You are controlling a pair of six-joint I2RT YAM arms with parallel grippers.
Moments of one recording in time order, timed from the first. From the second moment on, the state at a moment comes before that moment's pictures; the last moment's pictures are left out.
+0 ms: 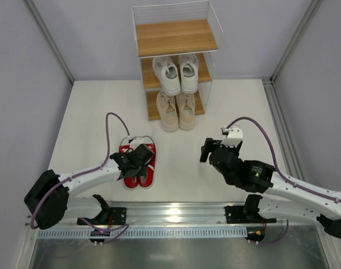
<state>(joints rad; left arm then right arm) -0.83 1.24 0.64 -0.55 -0.39 -0.75 1.11 0.84 0.80 -0.62 0.86 0.76</state>
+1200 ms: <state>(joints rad) -1.16 1.18 1.09 -0.65 -0.45 -0.73 1.11 0.71 0.78 -0.81 0.91 0.87</state>
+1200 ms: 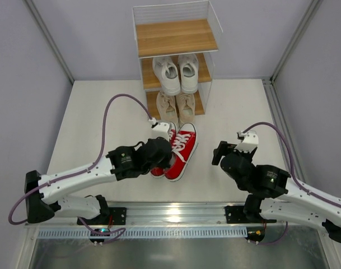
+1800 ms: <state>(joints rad) -1.23 1.68 1.04 -0.50 -0.55 -1.02 1.11 0.61 0.77 -0.96 0.93 0.94</state>
